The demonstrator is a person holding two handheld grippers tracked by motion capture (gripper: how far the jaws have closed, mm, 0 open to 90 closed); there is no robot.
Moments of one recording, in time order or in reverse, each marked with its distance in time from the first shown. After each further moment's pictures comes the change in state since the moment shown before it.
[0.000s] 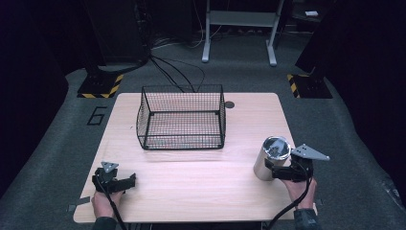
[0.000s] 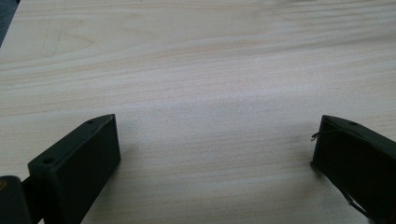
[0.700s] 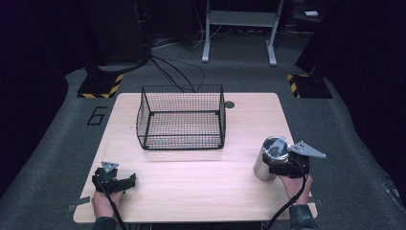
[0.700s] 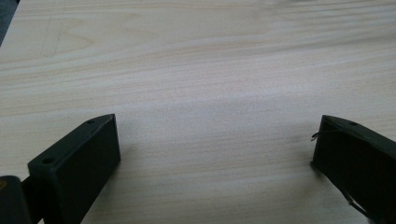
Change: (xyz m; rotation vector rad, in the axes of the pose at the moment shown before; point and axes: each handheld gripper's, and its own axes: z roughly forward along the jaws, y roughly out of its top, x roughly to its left) left arm 0.000 0.000 0.000 0.002 -0.001 0.000; right arm -0.001 0.003 0.013 -0.033 -0.024 0.013
